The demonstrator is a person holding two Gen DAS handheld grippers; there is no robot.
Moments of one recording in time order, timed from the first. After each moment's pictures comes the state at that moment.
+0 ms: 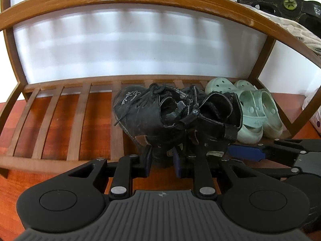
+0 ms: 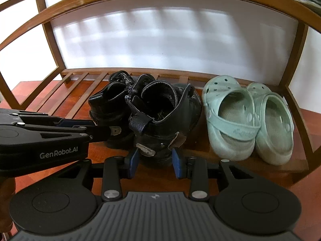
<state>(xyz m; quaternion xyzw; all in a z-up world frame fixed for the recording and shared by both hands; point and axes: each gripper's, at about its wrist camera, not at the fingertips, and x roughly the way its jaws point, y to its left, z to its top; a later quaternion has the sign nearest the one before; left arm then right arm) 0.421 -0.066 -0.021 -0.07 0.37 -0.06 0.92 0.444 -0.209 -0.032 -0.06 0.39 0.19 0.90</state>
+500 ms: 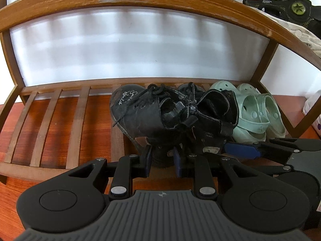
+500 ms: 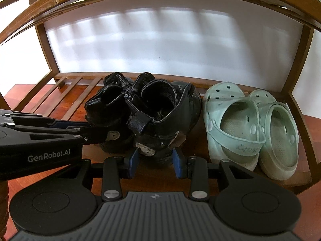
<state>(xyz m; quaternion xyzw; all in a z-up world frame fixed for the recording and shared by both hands) 0.429 -0.063 -0.019 -0.07 0.38 -0.06 0.92 0.459 -0.204 -0.038 -0.06 0.39 0.18 0.90</state>
